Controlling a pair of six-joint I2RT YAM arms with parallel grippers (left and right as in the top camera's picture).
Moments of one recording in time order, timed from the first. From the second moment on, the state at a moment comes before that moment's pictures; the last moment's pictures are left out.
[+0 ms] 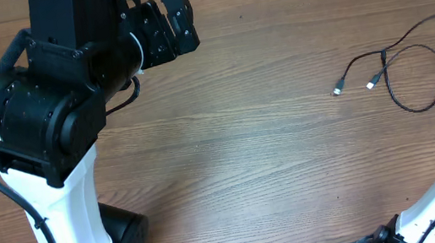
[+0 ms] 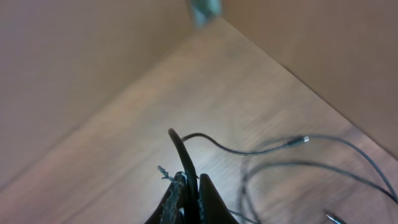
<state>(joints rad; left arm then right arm) -0.45 1.90 2.98 -1.69 -0.03 -0.57 -0.64 2.15 2.49 -1.14 -0.12 0.16</state>
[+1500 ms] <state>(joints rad) -0.45 1.90 2.98 -1.69 -0.03 -0.57 -0.91 2.09 1.83 -0.87 -0.39 0.33</state>
